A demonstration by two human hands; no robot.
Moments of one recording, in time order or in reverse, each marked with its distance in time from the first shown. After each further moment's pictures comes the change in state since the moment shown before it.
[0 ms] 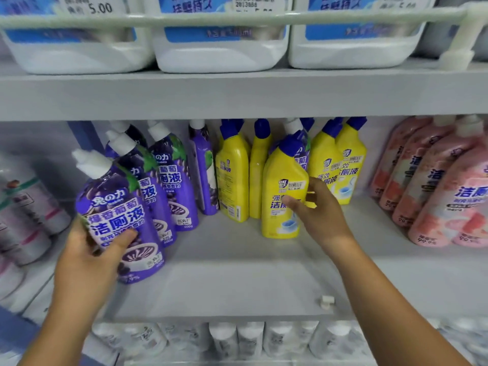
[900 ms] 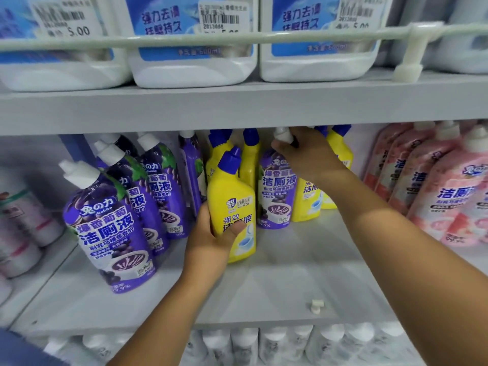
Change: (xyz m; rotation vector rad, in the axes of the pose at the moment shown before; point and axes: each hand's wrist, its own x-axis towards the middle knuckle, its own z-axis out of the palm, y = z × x) left_hand -0.039 0.049 0.165 -0.197 -0.343 -0.099; right_hand 0.073 -0.092 -0.019 -0.464 -0.058 -0.314
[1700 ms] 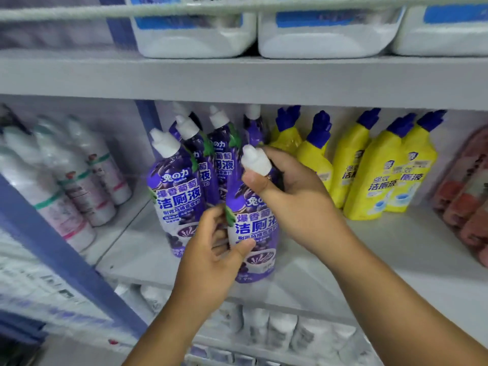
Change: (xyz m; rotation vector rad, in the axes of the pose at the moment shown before) left_hand -0.071 0.019 -0.094 0.011 0.018 0.084; right_hand -0.097 -0.119 0.076 0.622 -0.213 -0.056
